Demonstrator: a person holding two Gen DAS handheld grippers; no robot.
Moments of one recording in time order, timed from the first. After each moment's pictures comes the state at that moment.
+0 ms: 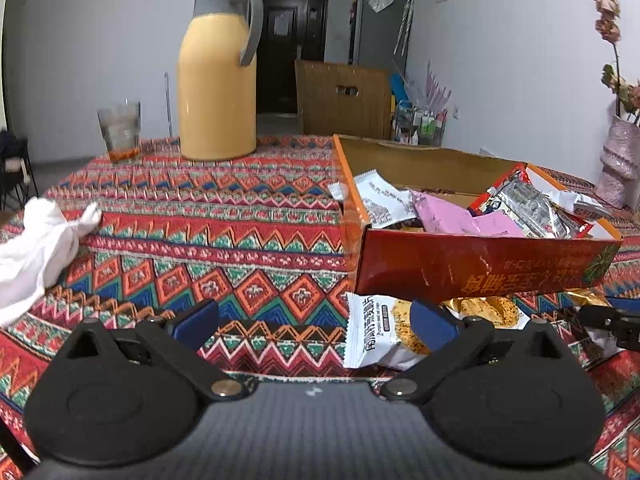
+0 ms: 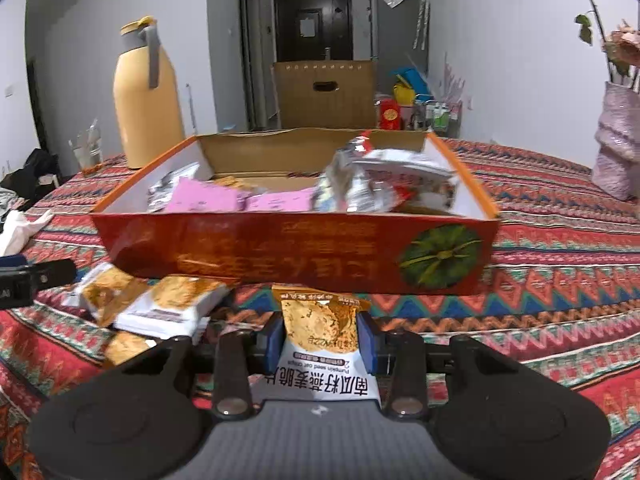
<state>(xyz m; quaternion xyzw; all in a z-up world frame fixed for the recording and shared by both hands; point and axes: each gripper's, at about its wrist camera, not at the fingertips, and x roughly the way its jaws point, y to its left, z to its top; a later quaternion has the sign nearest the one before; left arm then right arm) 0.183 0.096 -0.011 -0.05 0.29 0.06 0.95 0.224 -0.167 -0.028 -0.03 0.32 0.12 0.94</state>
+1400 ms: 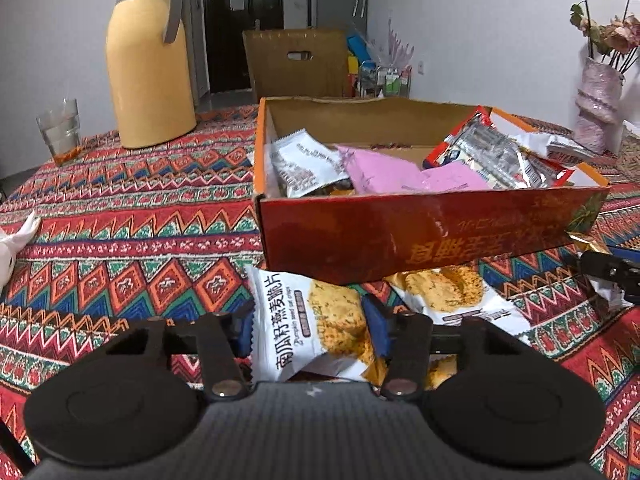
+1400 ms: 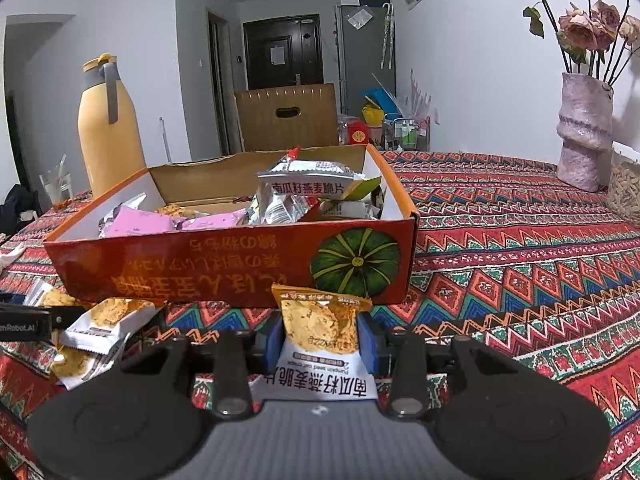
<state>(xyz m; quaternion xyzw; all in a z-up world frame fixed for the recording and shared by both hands) 0.213 0.046 -0.031 0.01 0.33 0.01 0.94 0.232 -0.213 -0.040 0.01 0.28 0.09 0.95</state>
